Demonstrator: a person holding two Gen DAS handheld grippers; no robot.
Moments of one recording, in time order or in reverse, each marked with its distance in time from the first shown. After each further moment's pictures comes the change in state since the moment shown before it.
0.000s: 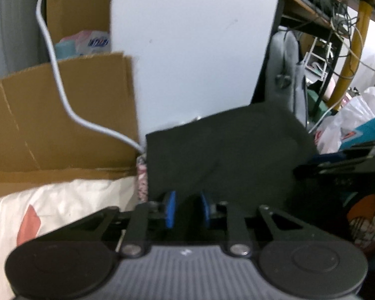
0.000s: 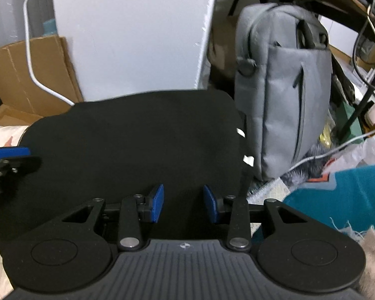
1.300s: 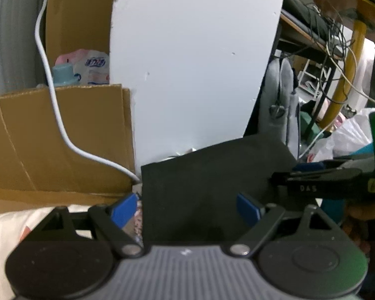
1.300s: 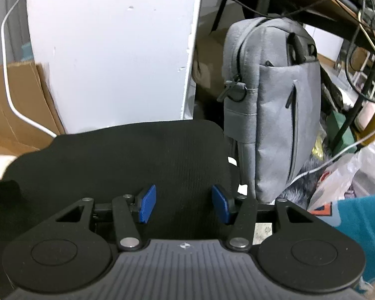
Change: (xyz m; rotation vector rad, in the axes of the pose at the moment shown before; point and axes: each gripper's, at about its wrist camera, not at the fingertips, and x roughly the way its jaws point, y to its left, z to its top) left arm -0.006 -0.004 0.019 -0.017 -0.087 -0.049; right arm 0.019 0.008 0.022 0.049 -0.095 -0.061
